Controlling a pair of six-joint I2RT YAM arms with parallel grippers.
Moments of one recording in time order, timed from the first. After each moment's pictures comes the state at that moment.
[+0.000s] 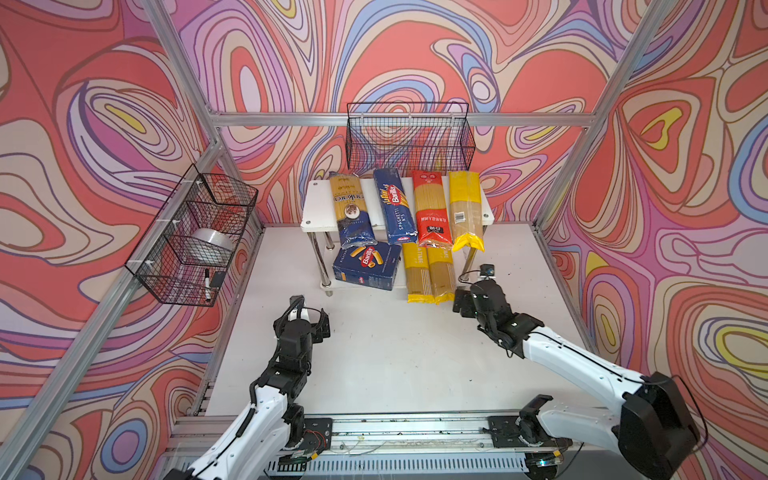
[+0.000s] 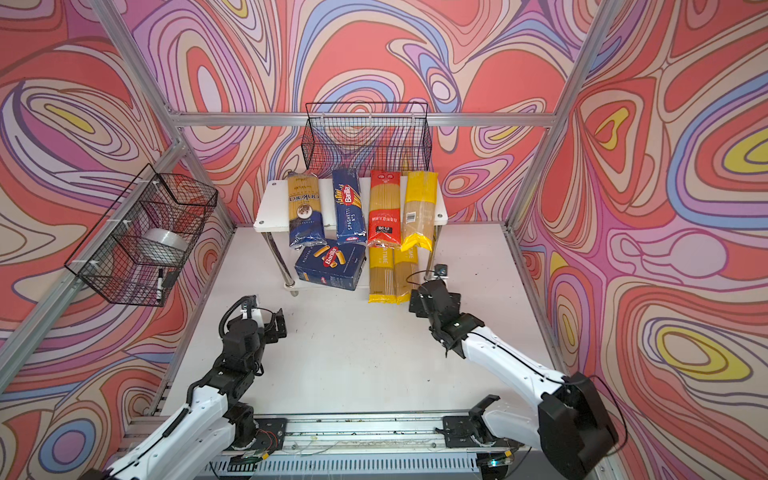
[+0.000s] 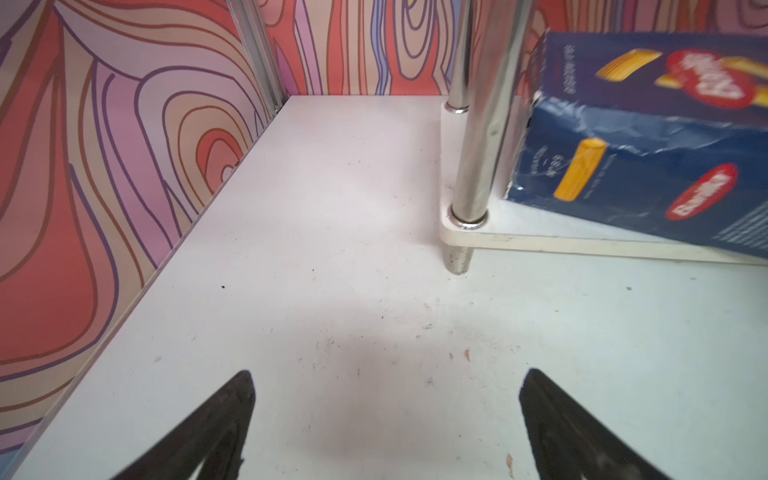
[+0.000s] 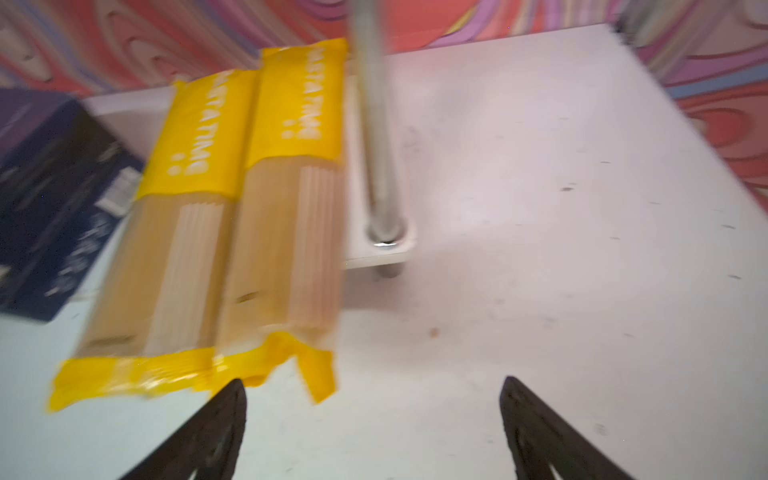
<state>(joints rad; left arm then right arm) -0.25 0.82 0.19 0.20 -0.43 -0.12 0.46 1.13 0.63 -0.14 0.46 0.42</state>
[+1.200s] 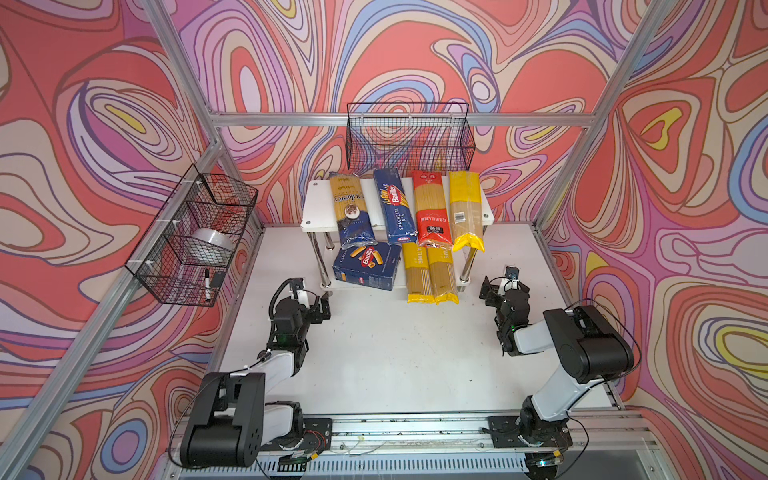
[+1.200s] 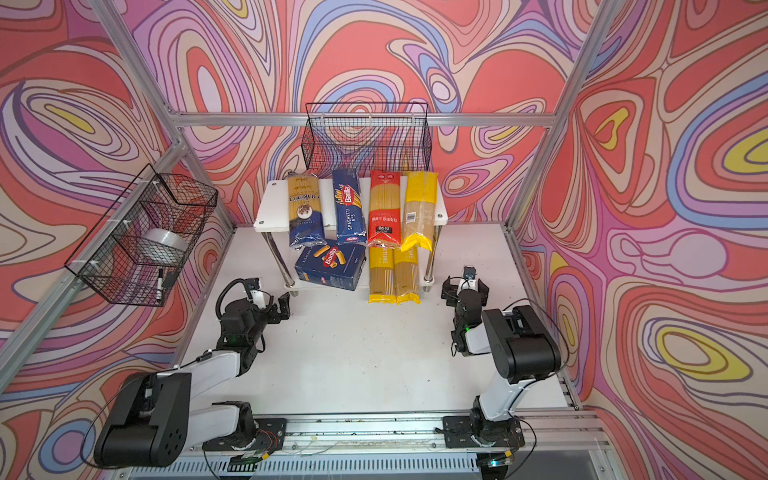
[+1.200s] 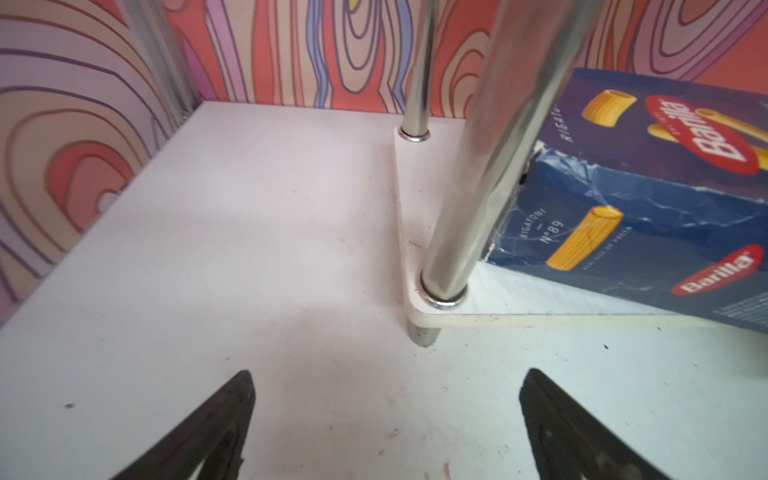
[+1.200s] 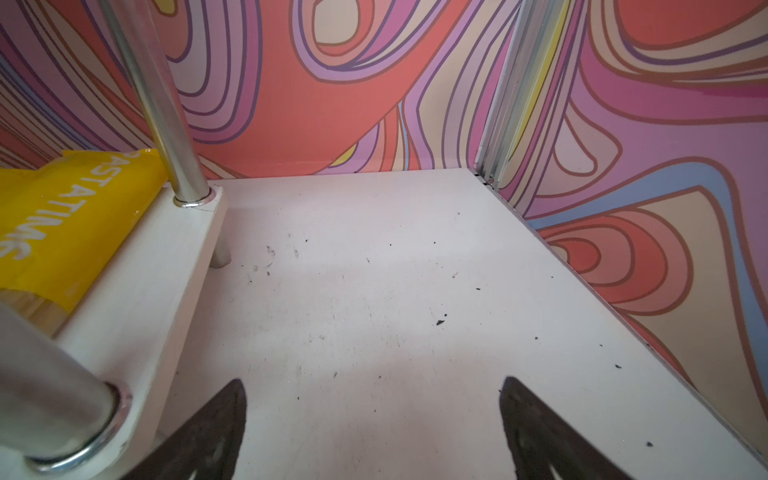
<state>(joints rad) -0.01 1.22 0.26 0.65 -0.05 -0.08 0.09 1.71 0.39 1.10 0.29 0.02</state>
